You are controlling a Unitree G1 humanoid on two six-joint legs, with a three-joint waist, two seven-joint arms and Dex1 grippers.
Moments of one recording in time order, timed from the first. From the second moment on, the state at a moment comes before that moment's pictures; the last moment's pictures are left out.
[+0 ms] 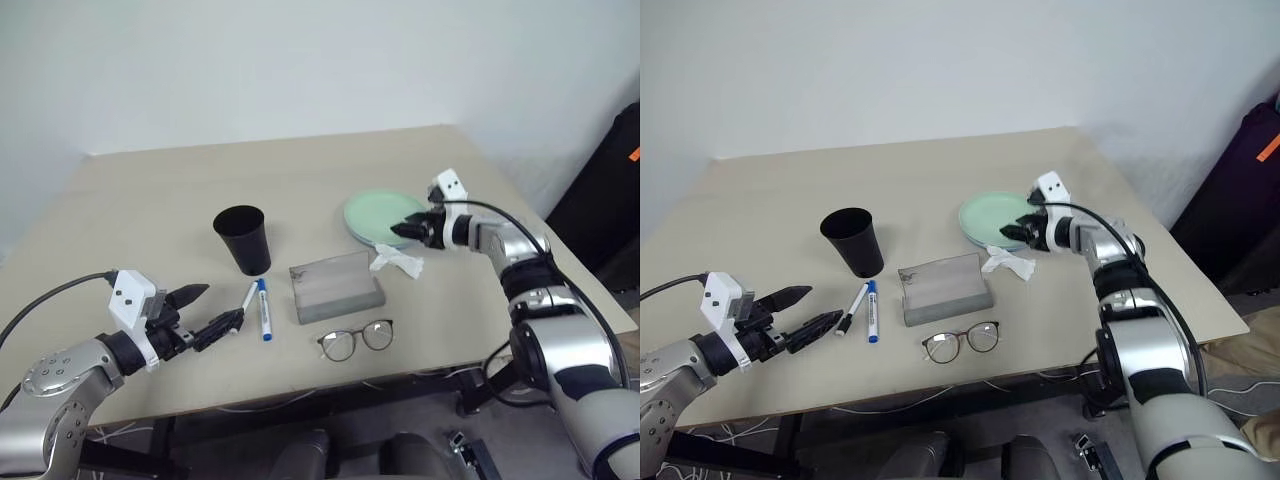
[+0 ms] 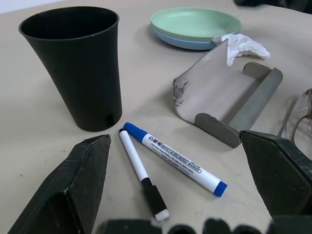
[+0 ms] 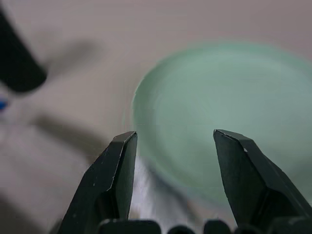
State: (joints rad) left arm 0.21 0.71 0.41 -0.40 -0.61 0.56 -0.77; right arm -0.95 -0.37 0.08 0.82 0.10 0.46 0.96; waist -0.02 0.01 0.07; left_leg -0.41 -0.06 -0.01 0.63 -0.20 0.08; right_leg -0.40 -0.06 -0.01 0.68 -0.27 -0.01
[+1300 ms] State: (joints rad) left arm 0.21 0.71 0.41 -0.40 -0.61 0.56 -0.76; right arm -0.89 -0.35 0.19 0.90 -0.02 0.35 0.95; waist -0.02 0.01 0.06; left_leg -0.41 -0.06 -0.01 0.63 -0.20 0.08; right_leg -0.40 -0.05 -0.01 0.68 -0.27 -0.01
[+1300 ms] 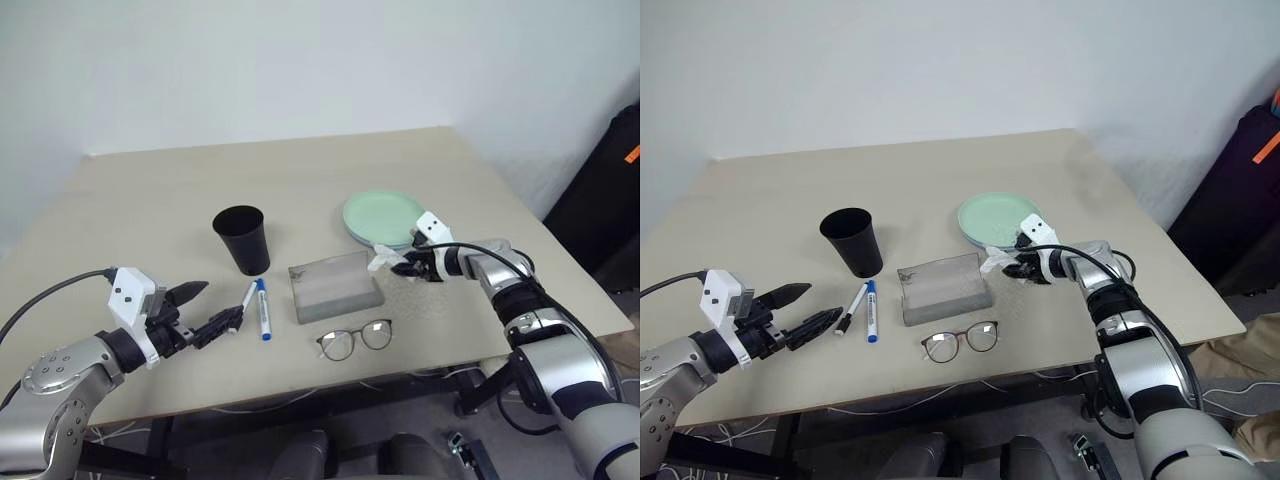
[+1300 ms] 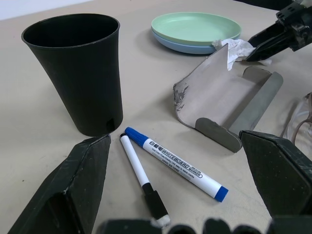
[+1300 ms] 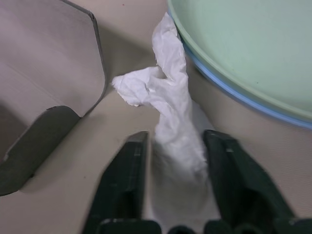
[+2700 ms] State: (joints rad) left arm 0.17 0.71 0.41 -0.40 -0.60 0.54 -0.75; right arm -1.19 -0.25 -0.03 1.22 0.04 0.06 0.60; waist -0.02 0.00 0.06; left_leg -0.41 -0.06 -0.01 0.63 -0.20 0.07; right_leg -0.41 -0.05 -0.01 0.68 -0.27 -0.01
